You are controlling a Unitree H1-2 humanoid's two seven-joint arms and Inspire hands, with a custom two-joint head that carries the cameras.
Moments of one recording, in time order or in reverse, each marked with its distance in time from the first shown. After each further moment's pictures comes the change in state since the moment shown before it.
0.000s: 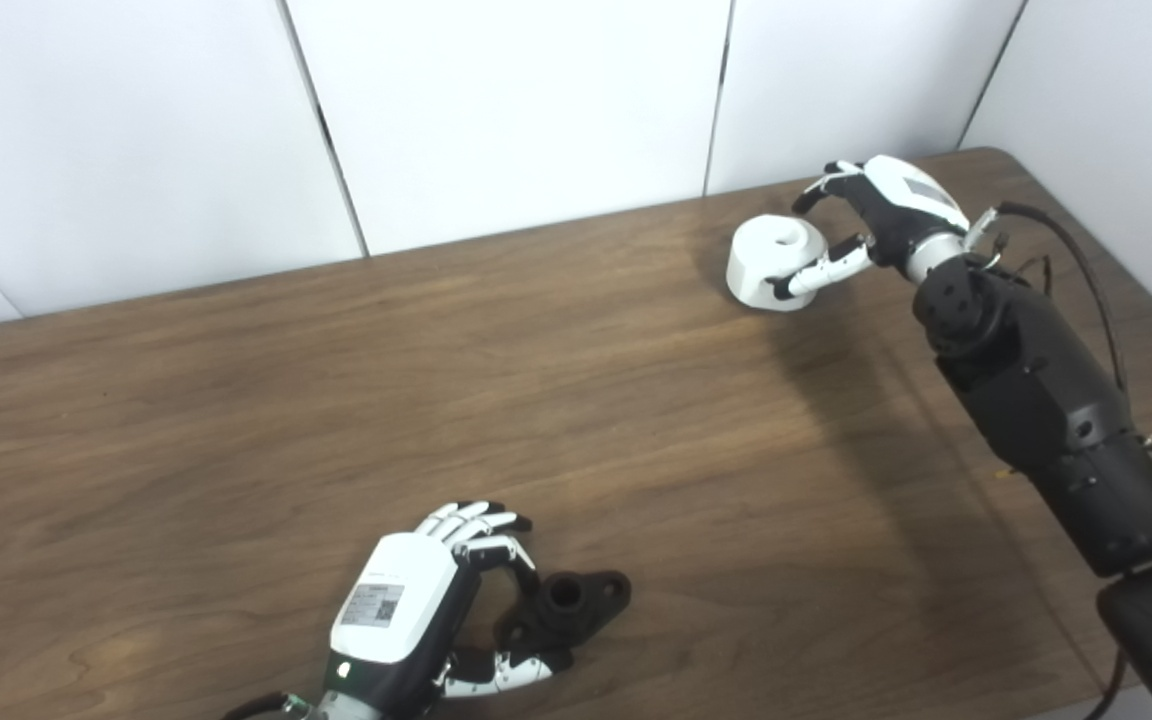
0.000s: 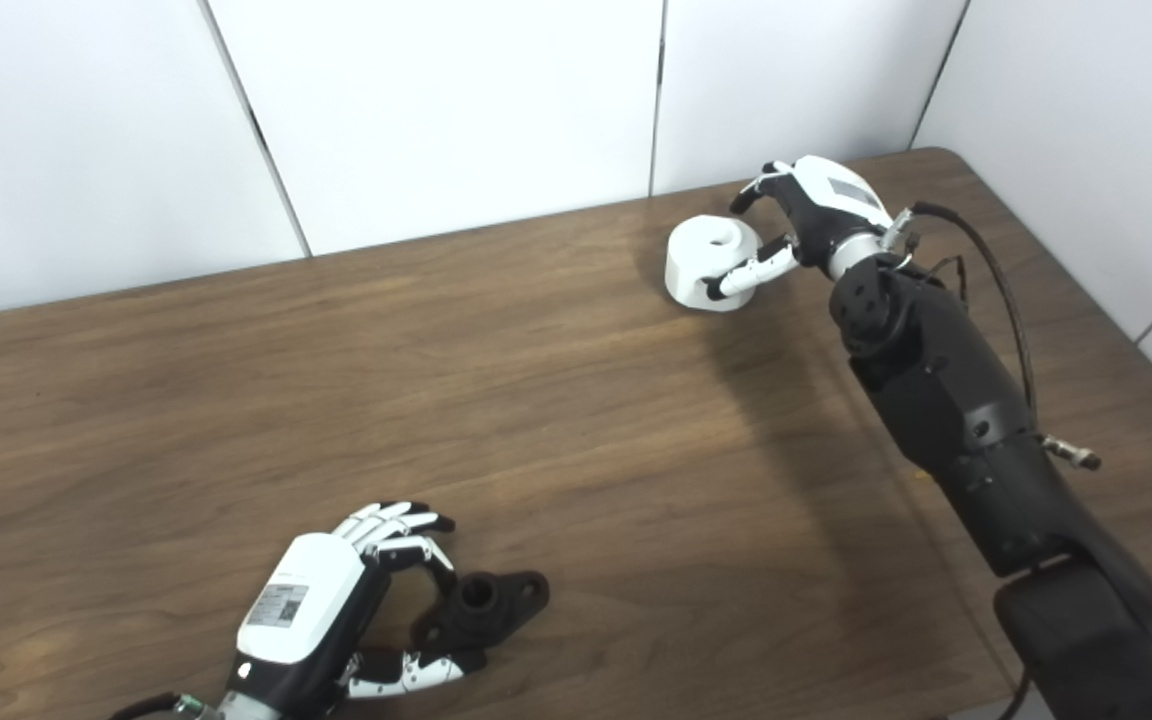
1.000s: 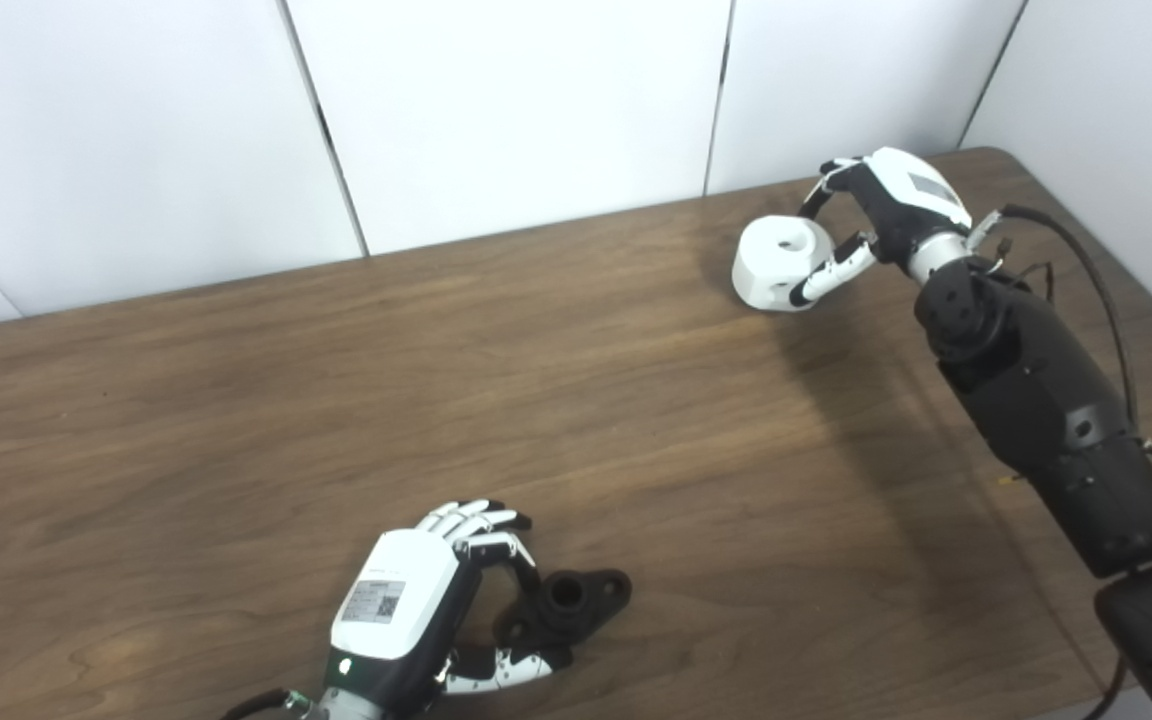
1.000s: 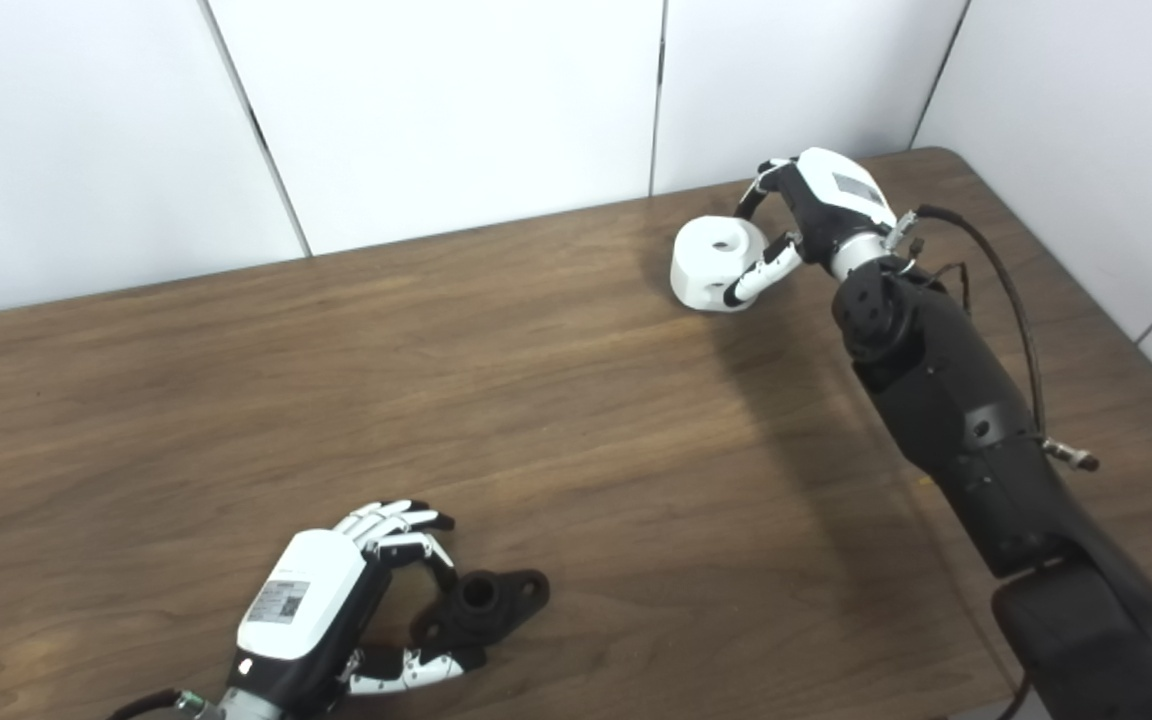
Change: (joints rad) left arm 0.003 -0.018 0.016 -0.014 0.019 0.003 -0.029; right arm 0.003 0.006 -0.014 0.045 0.017 -0.093 -0.120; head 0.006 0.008
